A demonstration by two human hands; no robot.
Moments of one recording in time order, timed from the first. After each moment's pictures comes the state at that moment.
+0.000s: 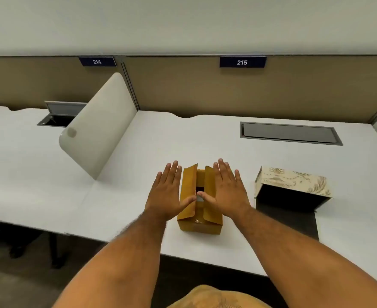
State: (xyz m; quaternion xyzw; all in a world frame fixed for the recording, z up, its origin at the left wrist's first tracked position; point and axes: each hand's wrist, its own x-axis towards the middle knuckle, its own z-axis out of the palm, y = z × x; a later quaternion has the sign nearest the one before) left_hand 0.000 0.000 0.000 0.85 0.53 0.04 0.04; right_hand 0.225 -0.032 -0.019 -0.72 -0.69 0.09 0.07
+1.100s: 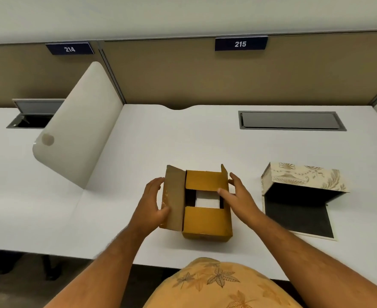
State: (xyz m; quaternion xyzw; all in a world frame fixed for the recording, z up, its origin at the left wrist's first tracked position) left_hand -0.067 0.040 -0.045 0.73 0.53 0.22 0.37; right_hand 0.235 -0.020 -0.067 -0.72 -0.40 0.45 0.35
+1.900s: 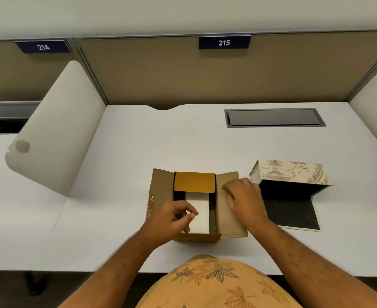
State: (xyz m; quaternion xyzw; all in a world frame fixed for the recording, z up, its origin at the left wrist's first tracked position) left_hand -0.016 0.010 -0.013 0.77 0.38 0.13 0.50; right_hand 0.256 -0.040 -0.046 -0.76 -0.63 0.04 0.17
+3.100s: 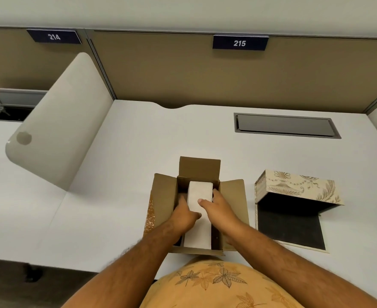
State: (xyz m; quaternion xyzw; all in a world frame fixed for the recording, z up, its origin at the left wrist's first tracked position) left_hand 0.058 0.035 -0.057 0.53 0.60 0.09 0.59; right_hand 0.192 -0.003 -0.046 -0.71 -0.31 0.53 0.35
